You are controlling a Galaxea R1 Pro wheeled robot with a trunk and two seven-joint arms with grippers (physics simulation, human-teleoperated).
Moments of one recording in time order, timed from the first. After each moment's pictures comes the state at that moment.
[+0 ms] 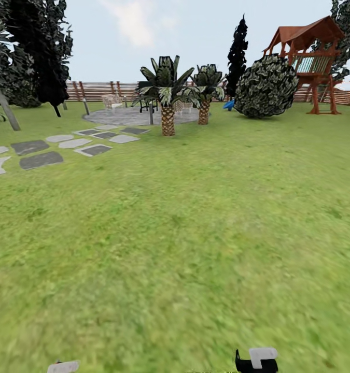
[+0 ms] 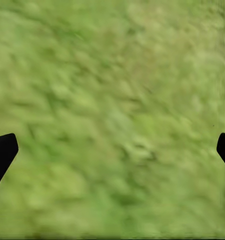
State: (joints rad) left arm -0.37 0.19 0.07 -0.05 0.06 -0.45 -0.01; right arm -0.41 0.03 -0.72 -0.04 0.92 -0.54 -0.33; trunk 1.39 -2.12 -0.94
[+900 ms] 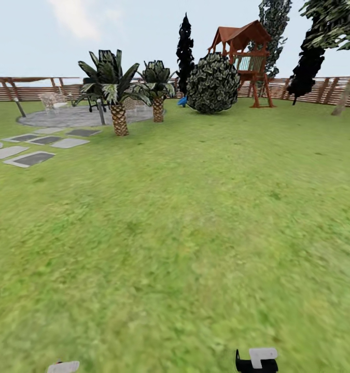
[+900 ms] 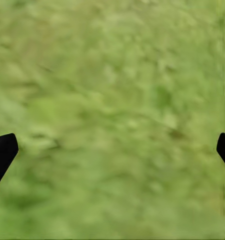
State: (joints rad) left arm -0.37 0.19 0.07 -0.05 0.06 -0.46 -0.01; right arm -0.41 0.03 -0.72 -0.04 0.92 -0.54 -0.33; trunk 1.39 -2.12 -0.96
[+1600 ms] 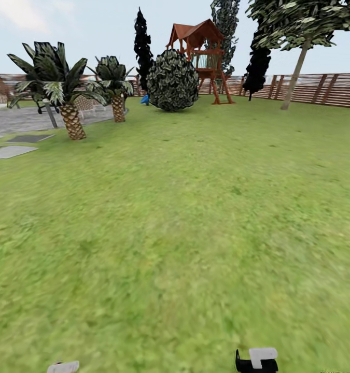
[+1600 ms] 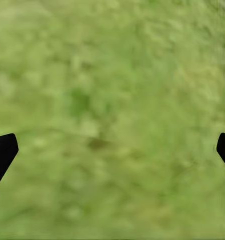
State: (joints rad) left arm -0.36 0.19 0.07 -0.05 0.06 -0.46 -0.01; right arm -0.41 0.03 -0.72 -0.04 0.92 -0.54 -0.33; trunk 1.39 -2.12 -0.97
